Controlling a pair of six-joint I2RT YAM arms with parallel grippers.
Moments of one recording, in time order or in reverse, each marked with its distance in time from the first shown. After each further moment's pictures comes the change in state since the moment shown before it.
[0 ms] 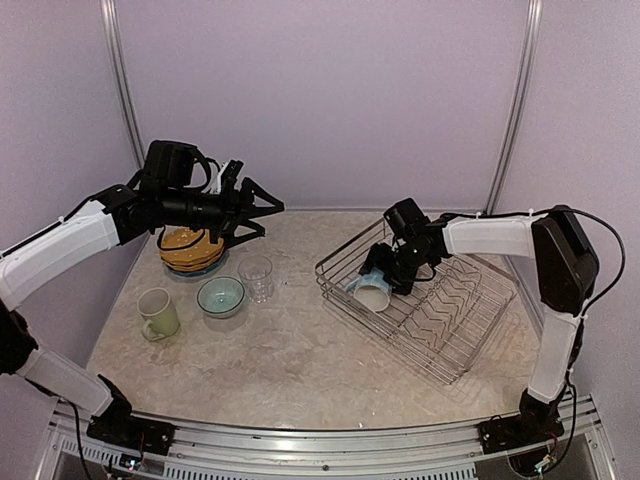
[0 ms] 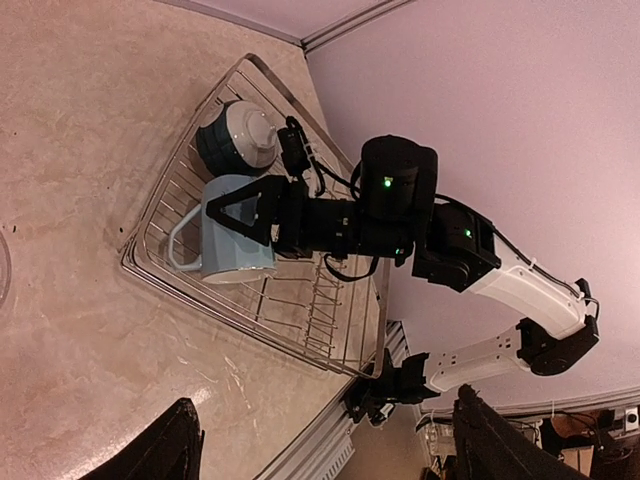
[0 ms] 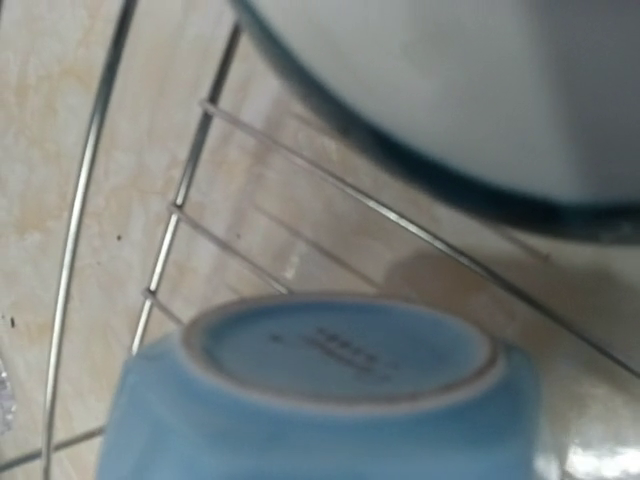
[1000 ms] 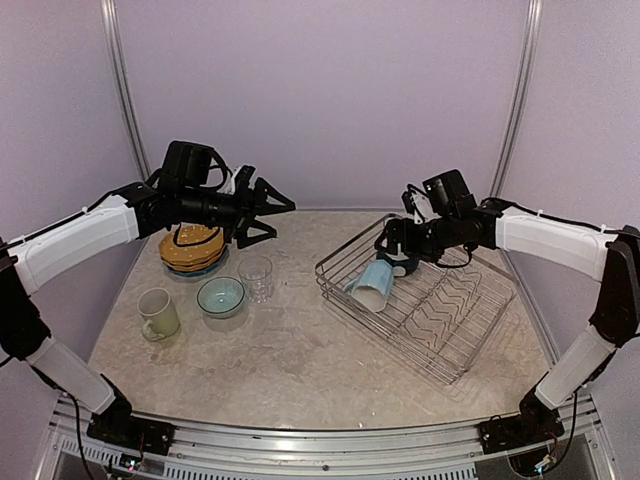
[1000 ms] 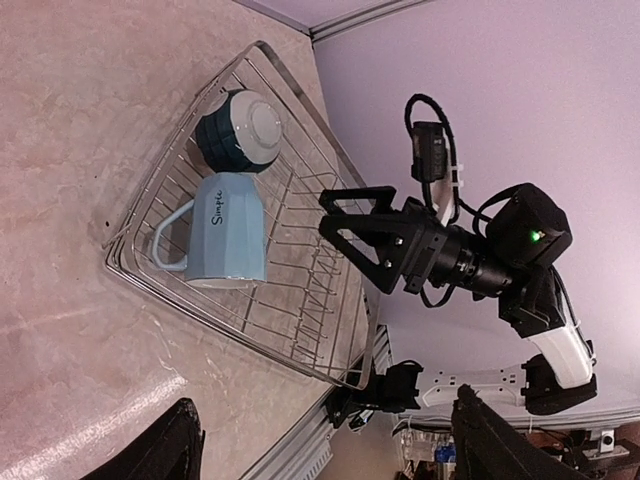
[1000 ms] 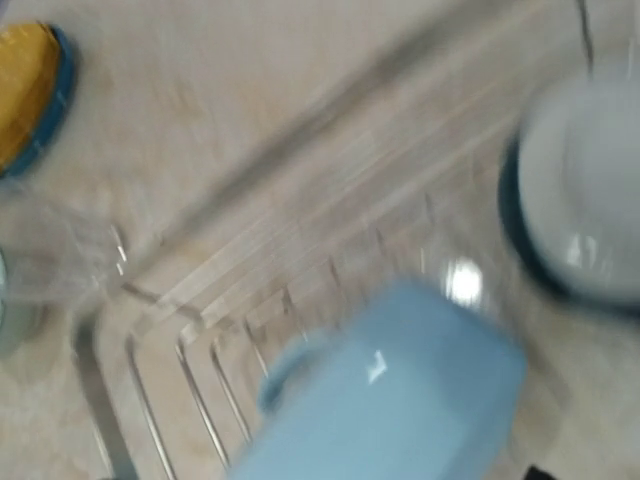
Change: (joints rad) left arm 0.005 0.112 0.044 0.044 0.037 -0.082; right arm -0.039 -0.347 -0.099 0.019 -0.037 -0.501
